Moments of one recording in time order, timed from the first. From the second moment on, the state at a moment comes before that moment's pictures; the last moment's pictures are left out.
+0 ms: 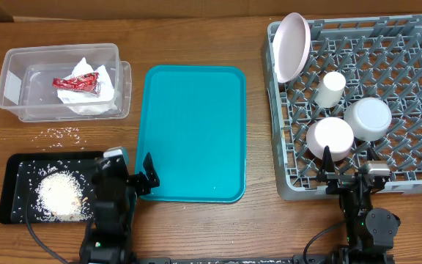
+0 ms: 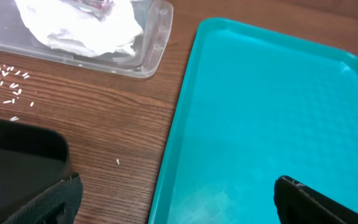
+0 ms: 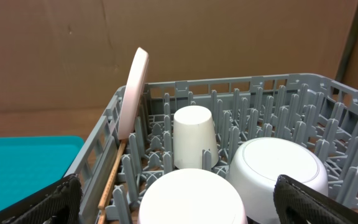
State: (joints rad) left arm -0.11 0.54 0.13 -0.07 -0.14 -0.28; right arm -0.07 0.01 0.02 -0.03 -0.06 0.05
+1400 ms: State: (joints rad) left arm -0.09 0.02 0.01 -0.08 -0.07 -0.07; right arm -0.07 0.01 0.02 -0.03 -0.06 0.05
